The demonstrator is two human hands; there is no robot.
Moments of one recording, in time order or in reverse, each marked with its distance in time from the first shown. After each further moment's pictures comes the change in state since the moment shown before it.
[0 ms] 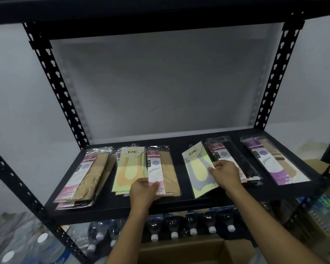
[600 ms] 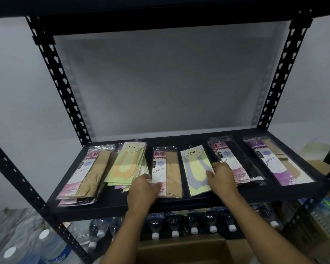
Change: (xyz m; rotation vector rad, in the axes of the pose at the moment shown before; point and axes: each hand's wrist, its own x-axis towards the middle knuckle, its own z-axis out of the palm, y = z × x) left_hand -0.006 0.010 -0.012 0.665 0.063 0.276; right_hand -0.008 0.010 0.021 -0.355 0.030 -0.229
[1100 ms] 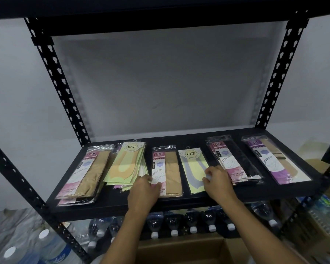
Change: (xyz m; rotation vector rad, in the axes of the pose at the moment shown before) left_hand -0.006 -0.002 0.003 0.088 0.008 0.109; right_hand -0.015 0.006 0.003 -0.049 -0.058 -0.113
